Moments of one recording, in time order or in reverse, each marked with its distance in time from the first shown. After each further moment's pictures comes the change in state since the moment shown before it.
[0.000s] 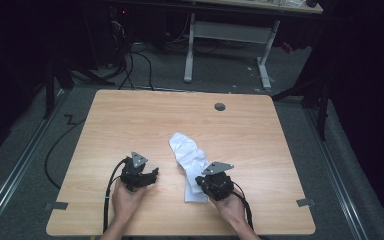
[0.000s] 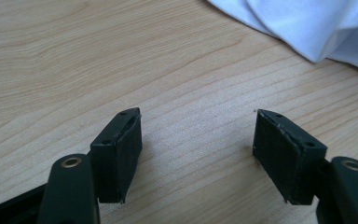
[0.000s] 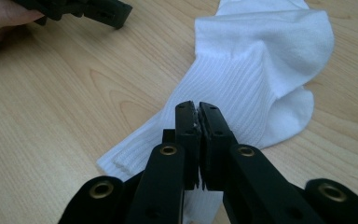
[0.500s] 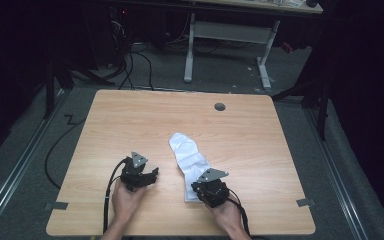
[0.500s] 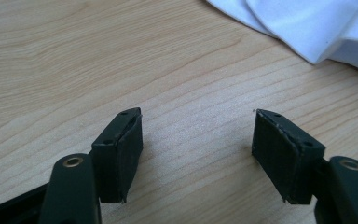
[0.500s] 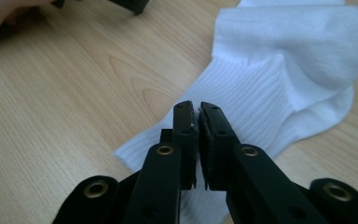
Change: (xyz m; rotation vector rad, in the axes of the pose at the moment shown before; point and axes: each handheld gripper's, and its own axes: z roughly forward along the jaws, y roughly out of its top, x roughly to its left) left arm 0.000 0.000 0.000 -0.001 -0.003 0.003; right arm 0.019 -0.009 0.009 0.008 -0.002 -0.020
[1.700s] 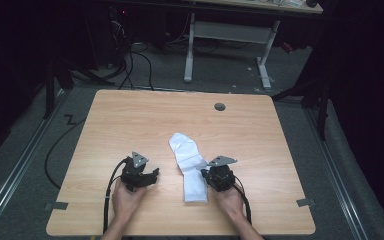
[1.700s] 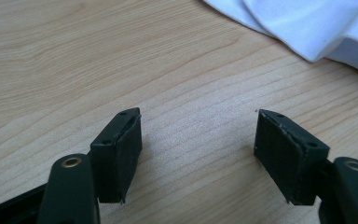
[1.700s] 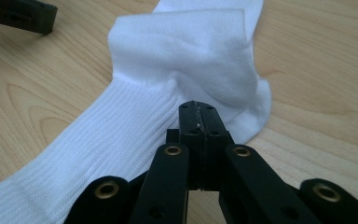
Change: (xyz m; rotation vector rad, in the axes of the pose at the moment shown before) left arm 0.000 0.000 0.000 0.003 -0.005 0.010; right arm -0.054 -0.002 0.022 -0.034 -0.062 0.114
